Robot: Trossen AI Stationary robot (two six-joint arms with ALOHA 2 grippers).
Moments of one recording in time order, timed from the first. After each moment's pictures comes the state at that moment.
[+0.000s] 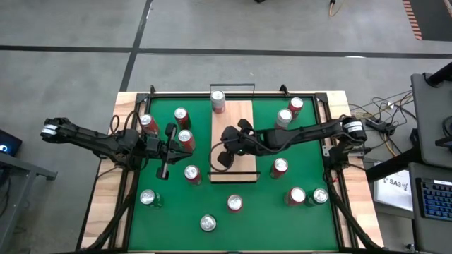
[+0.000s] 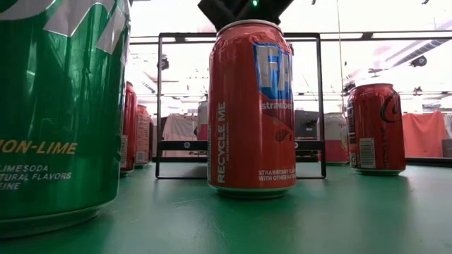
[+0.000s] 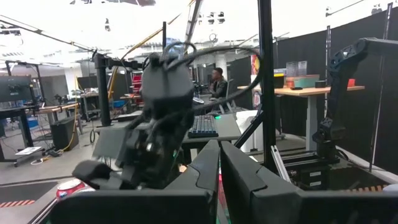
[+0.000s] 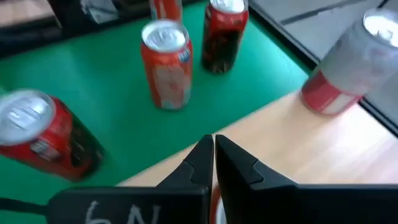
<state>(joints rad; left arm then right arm) -0.20 0.78 0.45 0.55 -0.04 0.09 0.07 1.78 1.45 -0.36 0.45 0.35</state>
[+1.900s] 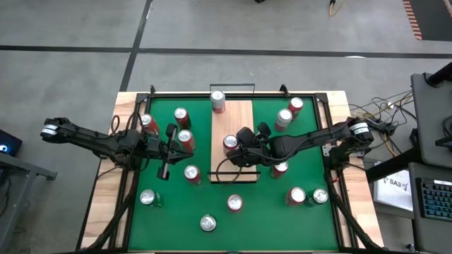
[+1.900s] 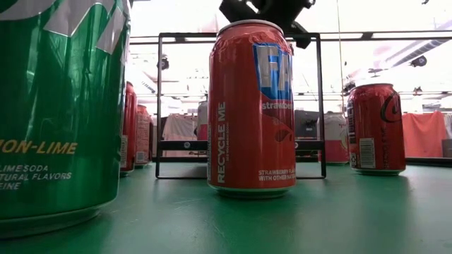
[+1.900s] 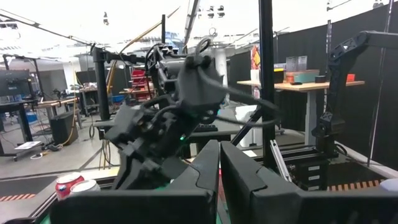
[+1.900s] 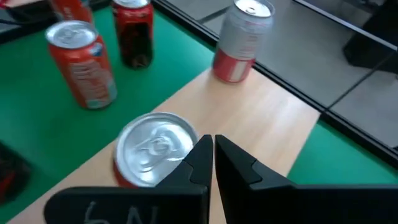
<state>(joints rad) -0.20 0.78 0.45 0.53 -0.04 0.08 0.15 1.73 1.43 -0.66 0.81 0.68</state>
